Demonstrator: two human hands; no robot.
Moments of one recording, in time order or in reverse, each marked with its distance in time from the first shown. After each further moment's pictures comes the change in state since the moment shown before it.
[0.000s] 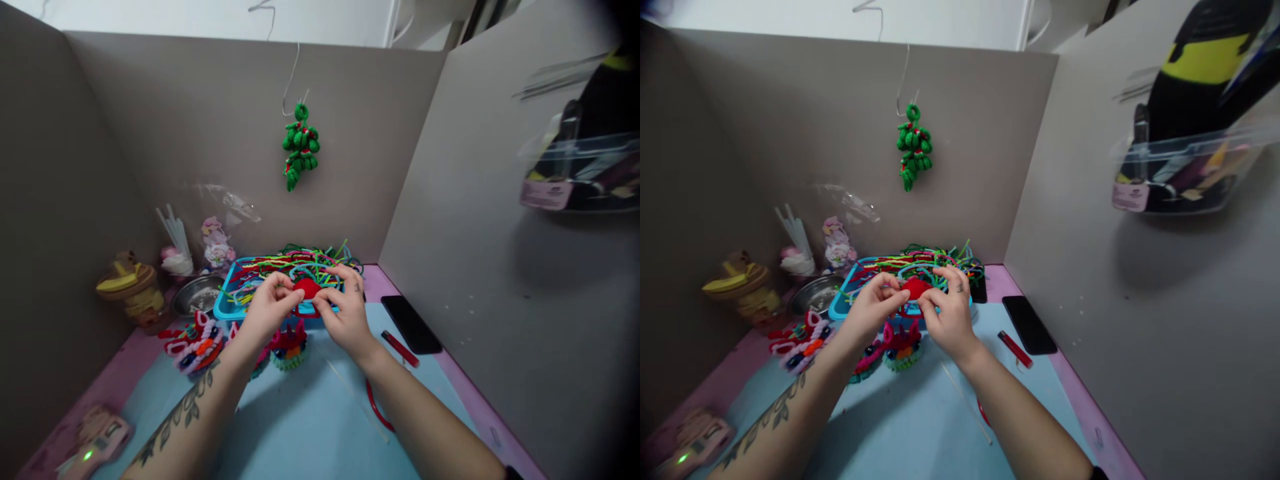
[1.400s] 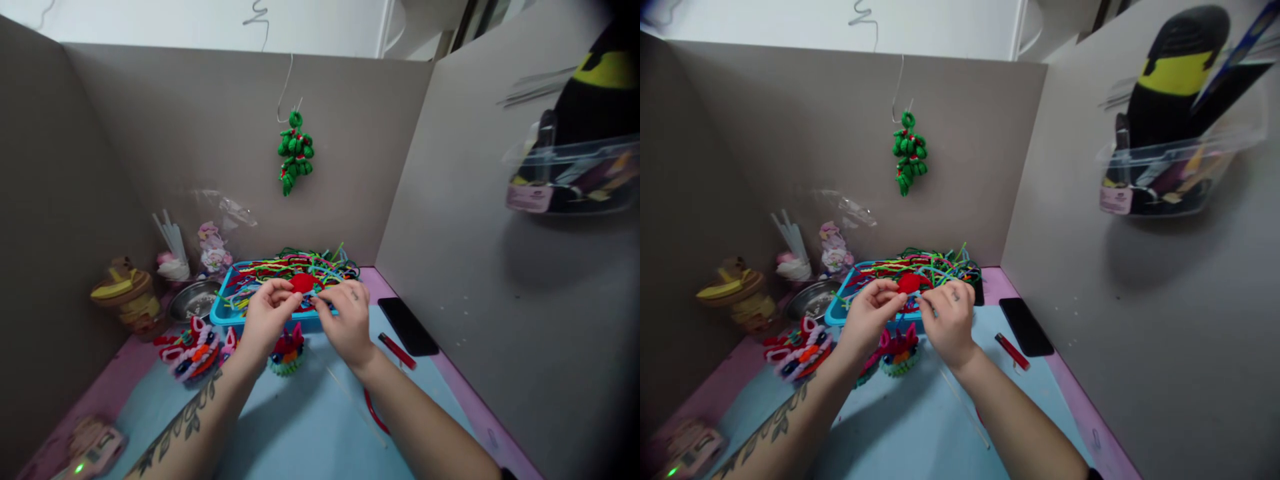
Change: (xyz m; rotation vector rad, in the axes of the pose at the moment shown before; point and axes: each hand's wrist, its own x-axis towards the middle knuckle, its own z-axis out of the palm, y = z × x) left_hand -0.006 0.000 0.012 -0.096 0.162 0.049; right_hand -0.005 -0.002 -0.001 -0.071 0.031 0.043
